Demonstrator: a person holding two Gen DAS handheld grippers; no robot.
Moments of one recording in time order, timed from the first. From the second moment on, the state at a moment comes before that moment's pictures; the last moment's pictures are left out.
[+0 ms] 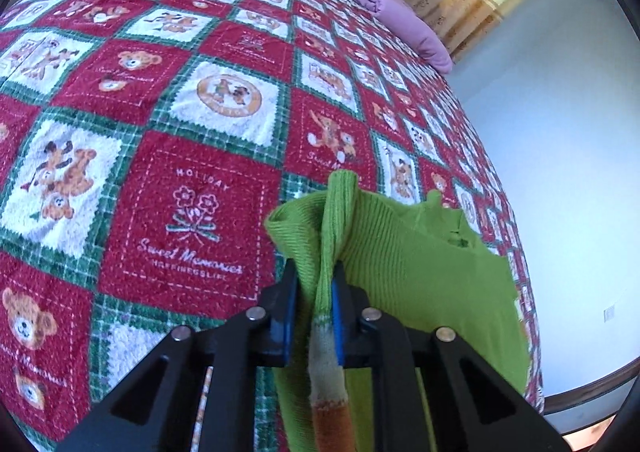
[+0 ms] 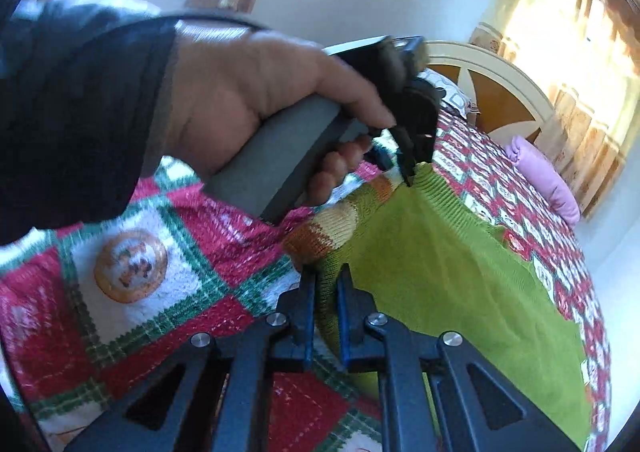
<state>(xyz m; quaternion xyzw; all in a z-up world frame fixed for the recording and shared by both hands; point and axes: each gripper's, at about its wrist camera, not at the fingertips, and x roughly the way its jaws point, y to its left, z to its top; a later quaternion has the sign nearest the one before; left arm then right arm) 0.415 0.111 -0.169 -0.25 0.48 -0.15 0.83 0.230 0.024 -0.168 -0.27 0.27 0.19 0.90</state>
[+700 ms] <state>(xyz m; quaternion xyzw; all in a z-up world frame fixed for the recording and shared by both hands) 0.403 0.069 -0.099 -0.25 0.45 -0.17 0.84 0.235 -0.053 -0.128 -0.08 0.27 0.21 0.94</state>
